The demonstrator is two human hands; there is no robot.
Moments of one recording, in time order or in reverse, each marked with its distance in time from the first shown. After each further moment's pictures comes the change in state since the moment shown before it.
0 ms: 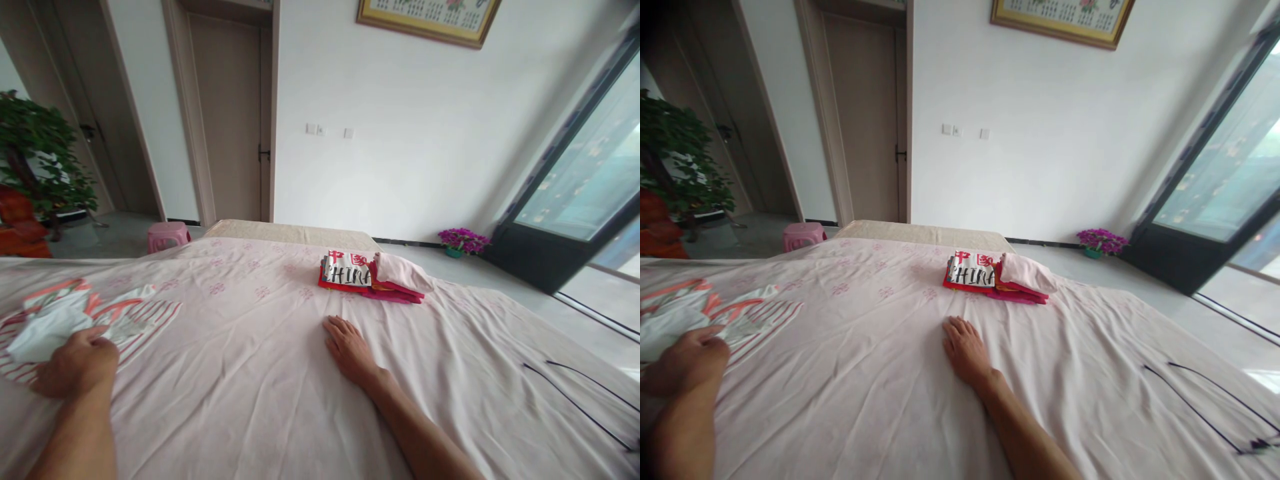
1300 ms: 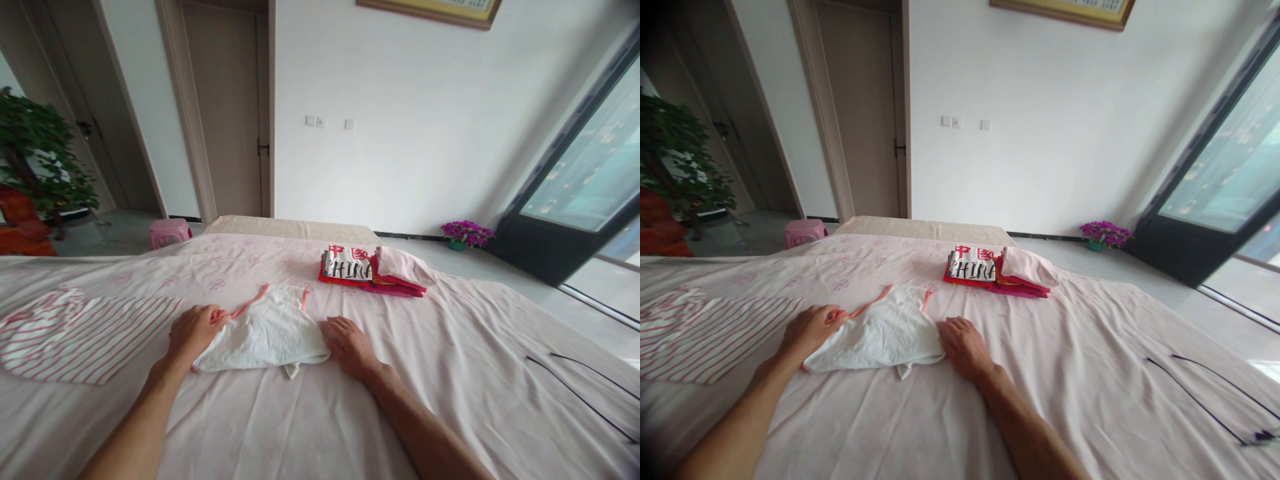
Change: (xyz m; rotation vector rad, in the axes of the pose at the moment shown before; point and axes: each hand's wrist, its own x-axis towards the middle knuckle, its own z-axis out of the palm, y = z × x) left_hand -0.093 0.097 0.047 0.277 -0.298 0.783; right_hand -0.002 -0.005 -0.010 0.197 0.072 -0.204
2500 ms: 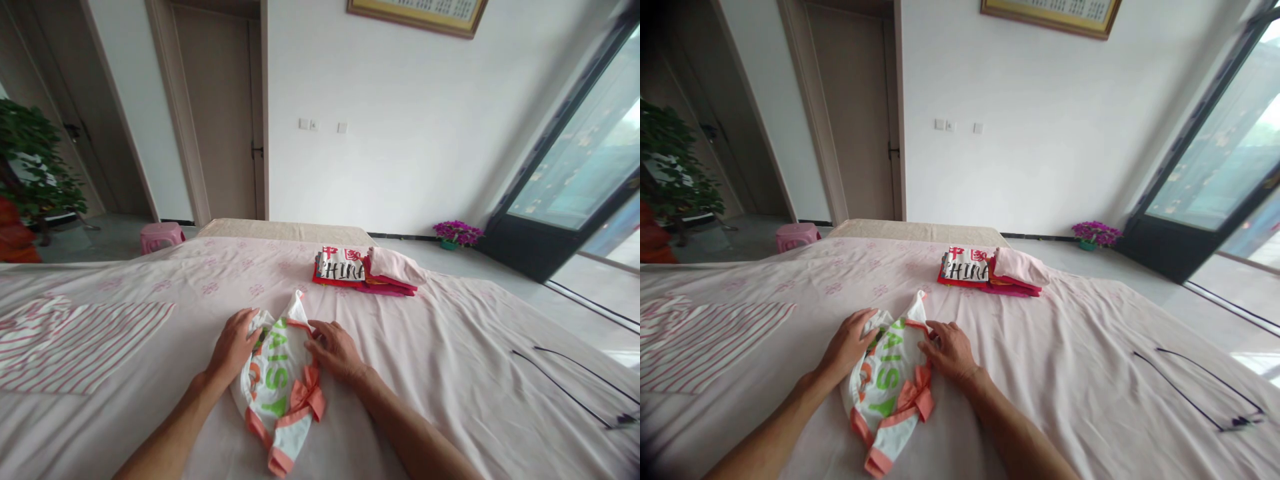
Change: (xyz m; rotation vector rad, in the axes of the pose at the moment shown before) left_hand -0.029 0.081 0.037 -0.471 0.159 0.333; right_hand 0.004 -0.028 0.001 0.135 0.025 0.219
